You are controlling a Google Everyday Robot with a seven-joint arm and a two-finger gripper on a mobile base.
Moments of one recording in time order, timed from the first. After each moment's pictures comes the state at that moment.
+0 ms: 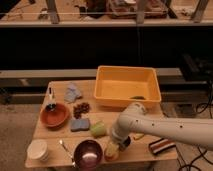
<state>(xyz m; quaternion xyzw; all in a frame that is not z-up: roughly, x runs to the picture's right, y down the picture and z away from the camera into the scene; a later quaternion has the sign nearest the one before) 0.026 0.254 0.742 -0.33 -0.12 0.16 0.92</state>
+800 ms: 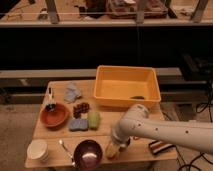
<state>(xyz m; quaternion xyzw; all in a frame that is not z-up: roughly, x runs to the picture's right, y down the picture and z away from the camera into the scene) 0.026 0.255 0.730 -0.31 -0.13 0.14 0.93</state>
